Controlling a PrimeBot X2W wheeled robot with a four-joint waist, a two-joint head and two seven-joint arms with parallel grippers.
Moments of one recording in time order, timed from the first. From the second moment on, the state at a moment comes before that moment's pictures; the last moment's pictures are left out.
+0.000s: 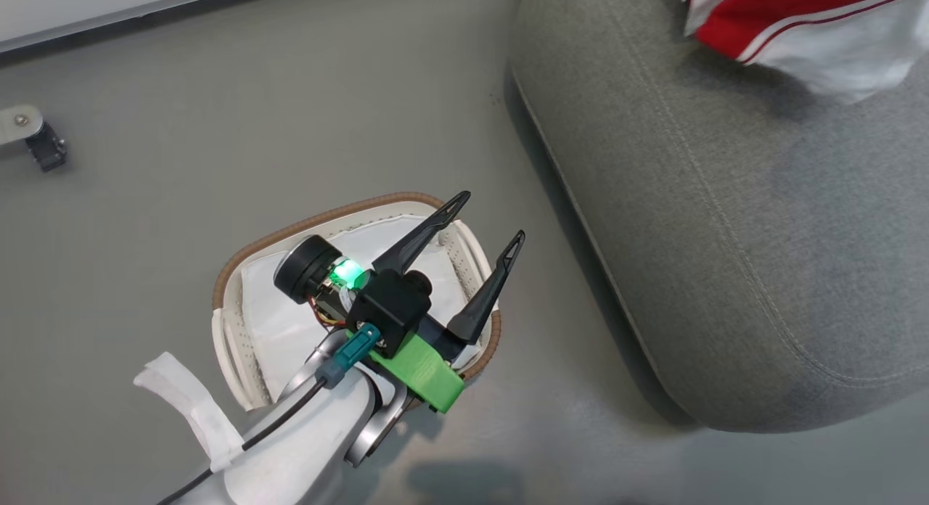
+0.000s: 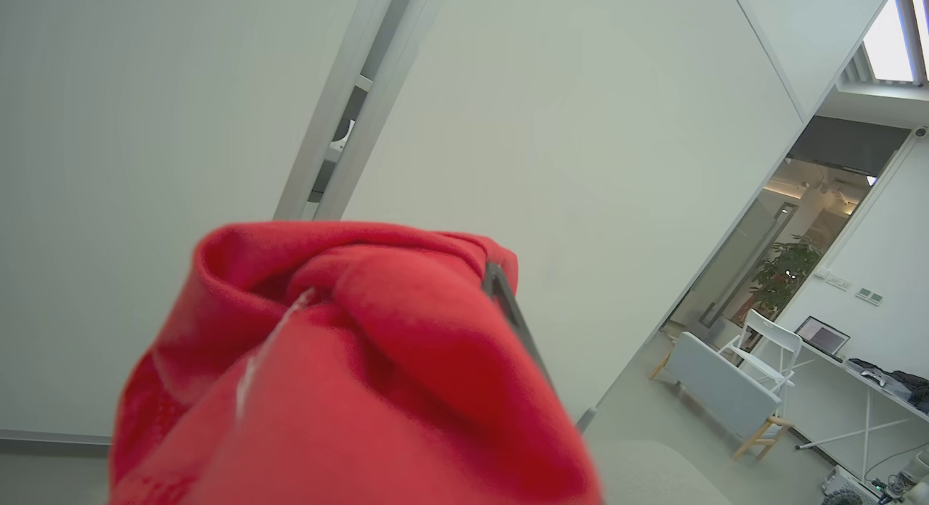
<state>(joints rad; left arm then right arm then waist) -0.57 0.26 -0.85 0.20 -0.40 -0.02 -0.25 -1.11 -0.47 -0.04 0.51 0.01 0.13 -0.15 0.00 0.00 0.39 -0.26</state>
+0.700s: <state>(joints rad) -0.60 0.26 -0.88 0.21 -0.38 -0.02 -0.25 -0.95 -0.44 -0.28 0.88 -0.07 0.13 -0.16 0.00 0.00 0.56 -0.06</state>
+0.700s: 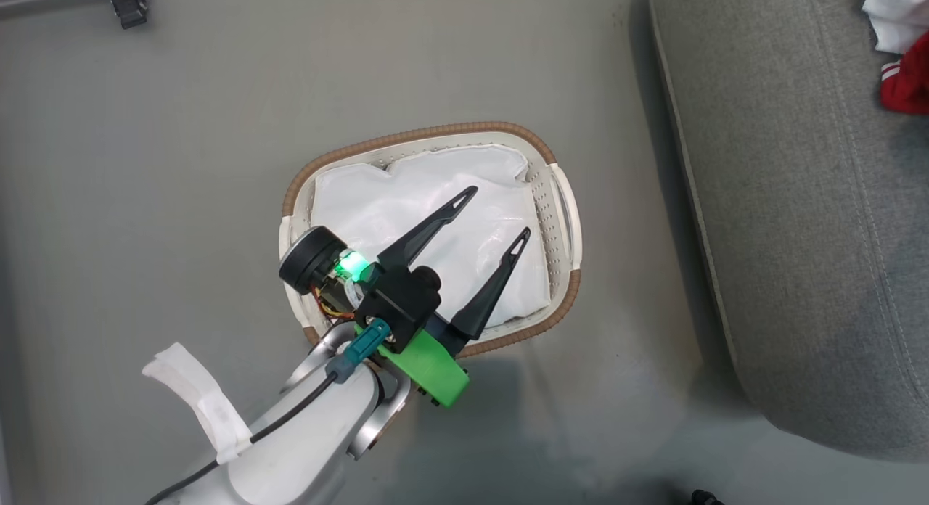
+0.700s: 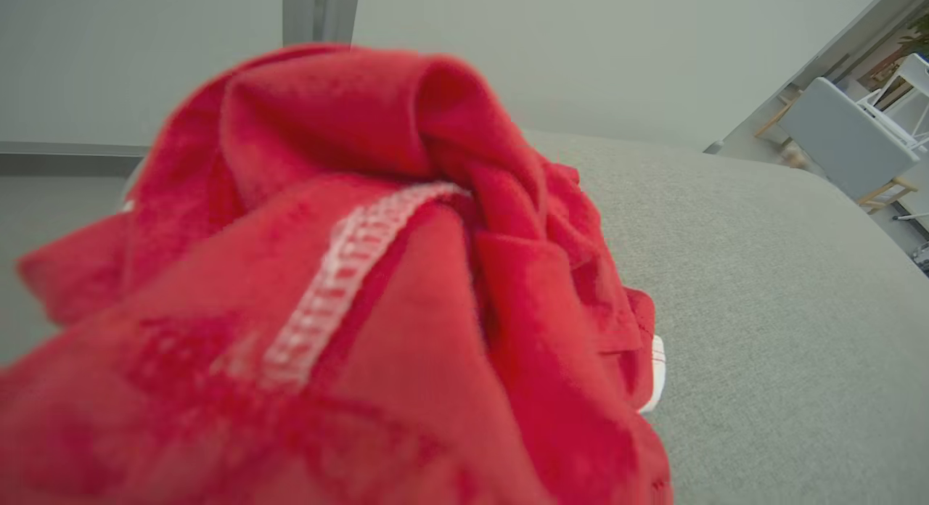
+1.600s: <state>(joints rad) -0.57 0.28 -0.86 0.22 -0.43 0.01 -0.25 -0.75 -0.30 -0.19 0.78 -0.01 0.13 -0.26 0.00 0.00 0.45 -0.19</state>
